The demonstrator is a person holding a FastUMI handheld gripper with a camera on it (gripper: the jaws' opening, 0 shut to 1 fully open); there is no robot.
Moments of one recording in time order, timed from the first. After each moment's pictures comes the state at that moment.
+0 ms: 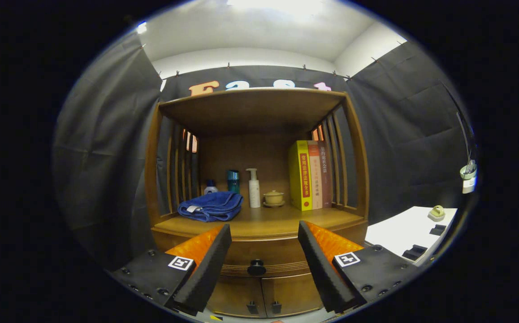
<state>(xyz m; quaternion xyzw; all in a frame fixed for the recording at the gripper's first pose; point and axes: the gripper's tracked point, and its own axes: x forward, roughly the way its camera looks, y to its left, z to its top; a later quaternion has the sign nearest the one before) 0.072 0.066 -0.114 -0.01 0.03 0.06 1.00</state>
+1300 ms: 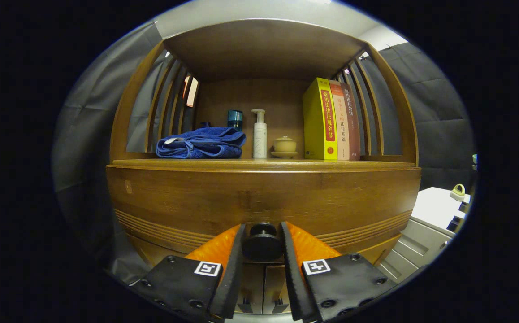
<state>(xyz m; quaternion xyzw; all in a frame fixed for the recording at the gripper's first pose) 0.126 0.069 -0.293 -0.05 0.14 0.06 0.99</state>
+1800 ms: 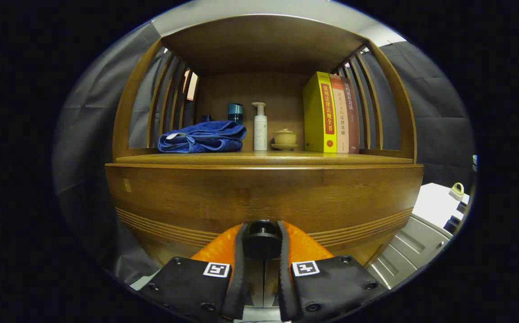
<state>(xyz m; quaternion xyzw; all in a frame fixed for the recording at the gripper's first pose) 0.129 0.069 -0.276 -0.03 0.12 0.06 0.99</state>
